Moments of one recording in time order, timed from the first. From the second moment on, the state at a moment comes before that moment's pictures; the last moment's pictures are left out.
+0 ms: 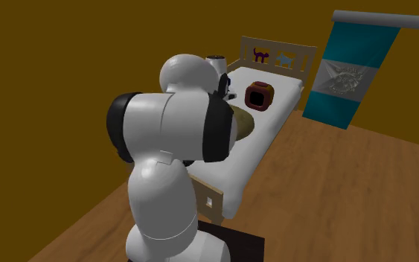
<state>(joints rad) 0.00 -0.02 0.08 -2.06 -0.01 2.05 0.16</state>
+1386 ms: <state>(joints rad) 0.00 0.30 0.08 -1.88 -0.03 2.20 0.17</state>
